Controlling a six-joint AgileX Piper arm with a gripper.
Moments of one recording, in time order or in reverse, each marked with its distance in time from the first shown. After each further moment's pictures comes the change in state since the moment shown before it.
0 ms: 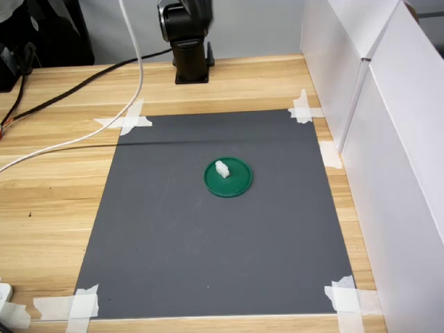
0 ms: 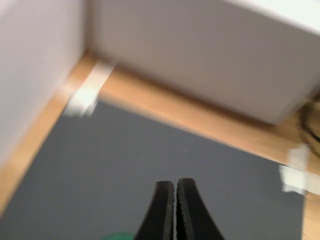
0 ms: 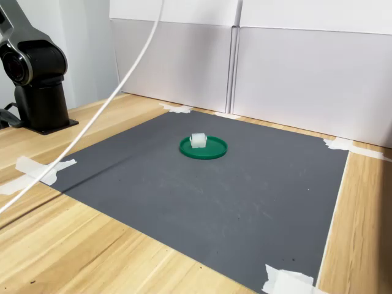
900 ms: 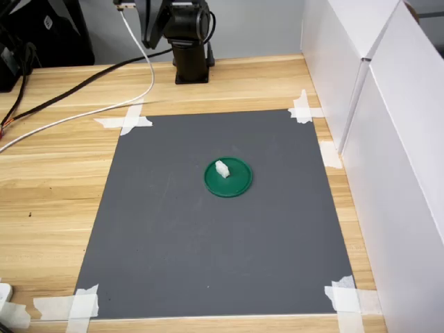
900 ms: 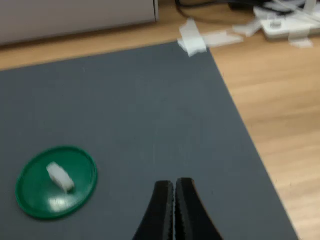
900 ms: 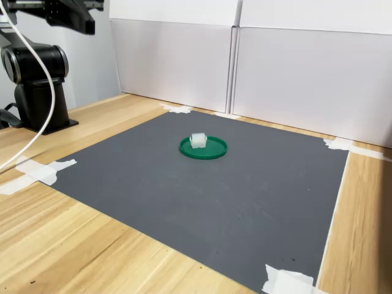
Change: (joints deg) arm -19.9 -44.7 43.4 -0.4 -3.2 11.4
